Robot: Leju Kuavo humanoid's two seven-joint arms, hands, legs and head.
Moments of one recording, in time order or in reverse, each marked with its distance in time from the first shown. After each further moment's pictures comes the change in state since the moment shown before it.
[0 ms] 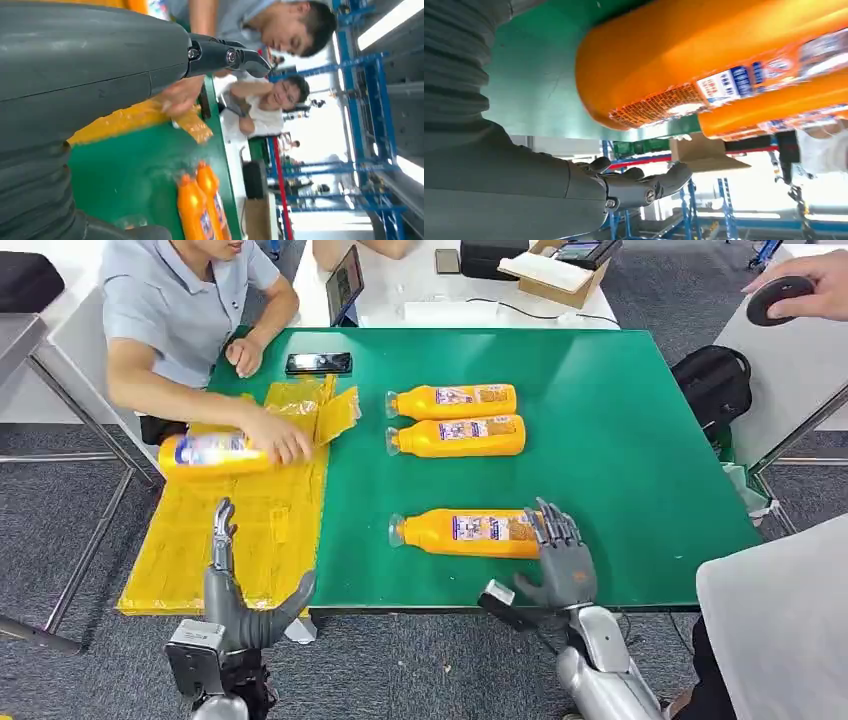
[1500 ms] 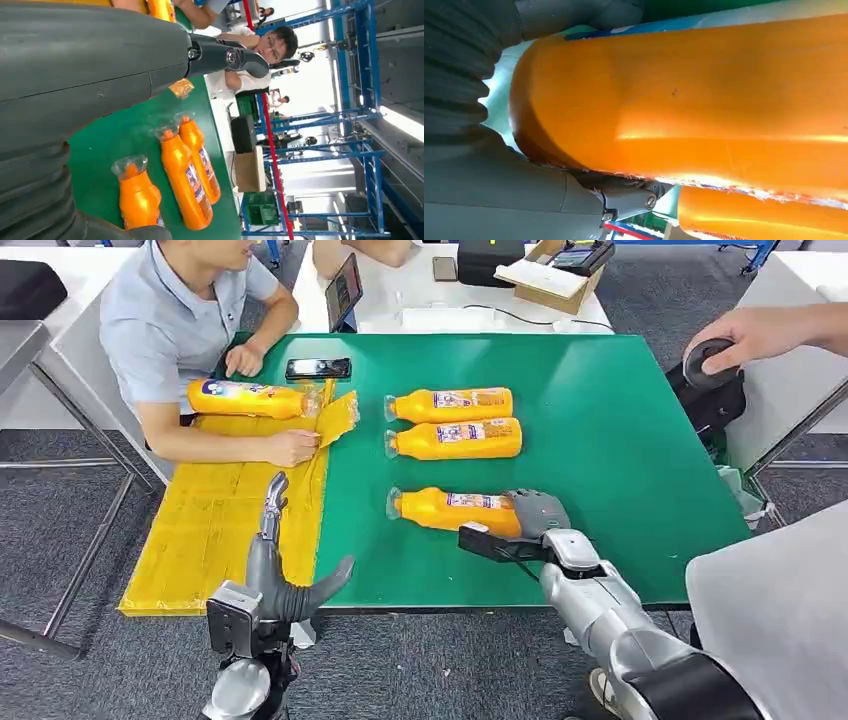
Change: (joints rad) left arm -0.137 0.002 -0.073 0.116 0.043 -0.095 0.030; right arm -0.402 0.045 0.201 0.429 0.006 0.530 0.218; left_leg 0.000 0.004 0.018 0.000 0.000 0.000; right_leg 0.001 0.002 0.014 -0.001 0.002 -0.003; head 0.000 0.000
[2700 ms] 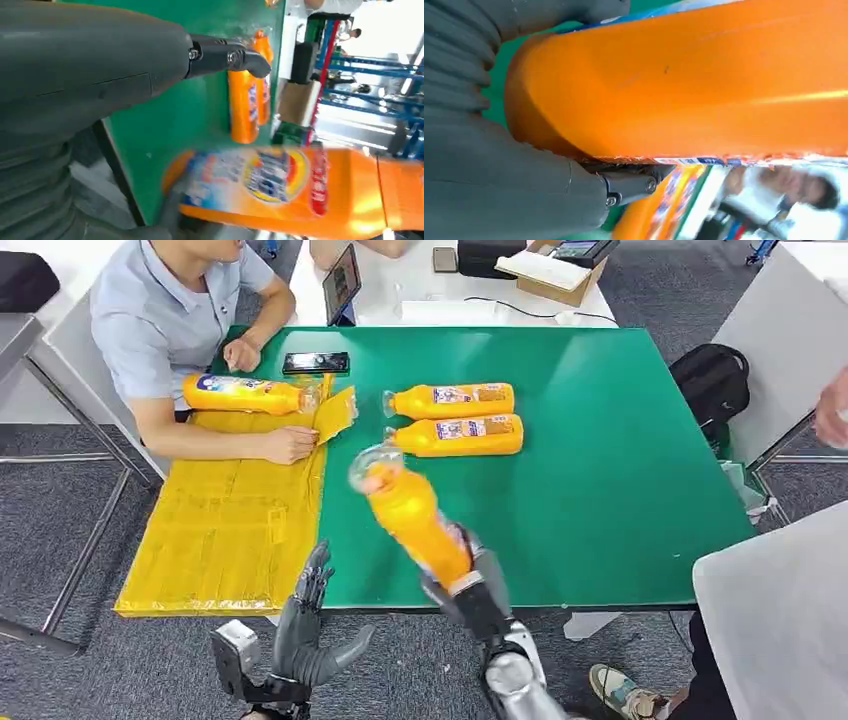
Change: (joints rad) left arm 0.142 0.010 -0.057 0.057 0.323 -0.289 -0.026; right arm 0.545 0.186 -0.036 -0.674 -0.791 -0.144 -0.507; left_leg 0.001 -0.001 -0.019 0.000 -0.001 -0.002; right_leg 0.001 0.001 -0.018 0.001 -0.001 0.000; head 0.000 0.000
